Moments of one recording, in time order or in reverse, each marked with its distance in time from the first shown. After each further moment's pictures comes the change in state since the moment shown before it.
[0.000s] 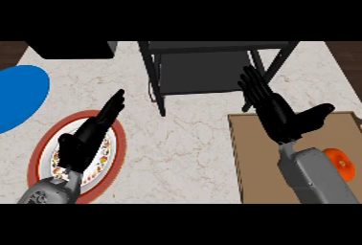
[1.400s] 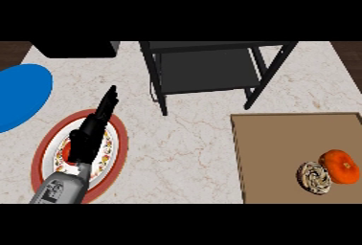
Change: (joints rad) left arm -0.019 -0.101 0.084 0.176 -0.094 0.080 -0.151; right arm 0.284 -0.498 -0.398 0.395 0.101 0.395 -0.496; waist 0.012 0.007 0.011
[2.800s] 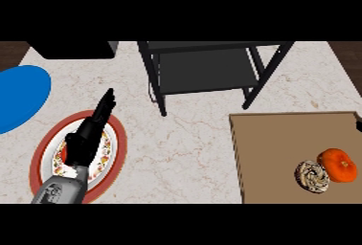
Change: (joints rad) left arm 0.035 -0.038 0.061 0.001 -0.036 -0.058 -0.017; right arm 0.350 -0.205 -0.001 -0.954 0.343 0.015 0.646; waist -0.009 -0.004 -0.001
